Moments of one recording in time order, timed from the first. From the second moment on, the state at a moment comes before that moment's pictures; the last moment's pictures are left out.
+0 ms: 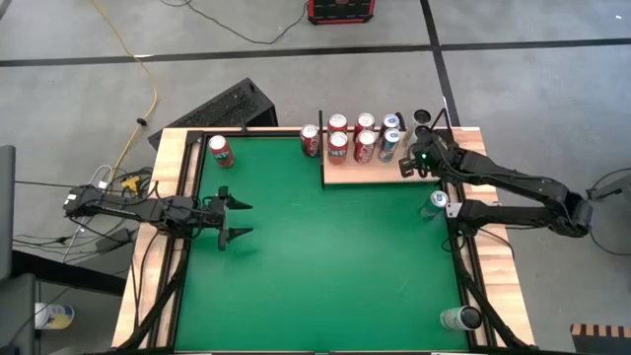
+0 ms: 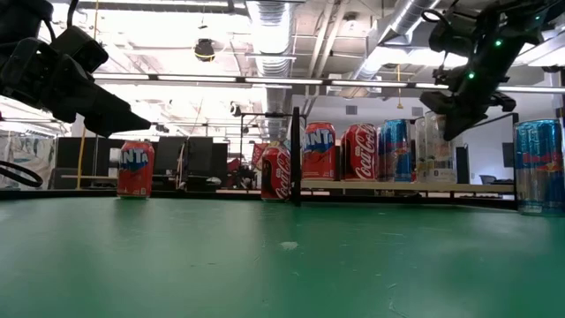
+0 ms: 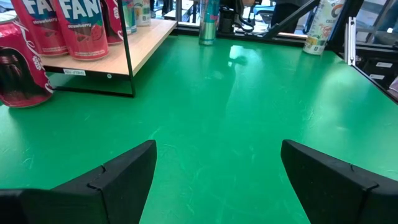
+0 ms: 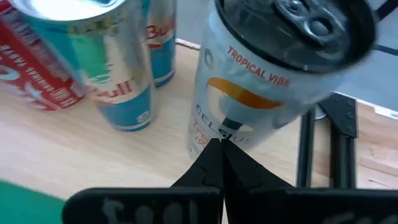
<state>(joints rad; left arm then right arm) -0.14 0.22 0.02 0.04 -0.24 -0.13 -0.58 0.90 0.65 -0.66 0.57 0.46</state>
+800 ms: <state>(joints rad) -0.14 0.22 0.02 0.04 -0.24 -0.13 -0.54 0.90 0.65 -0.67 0.52 0.44</state>
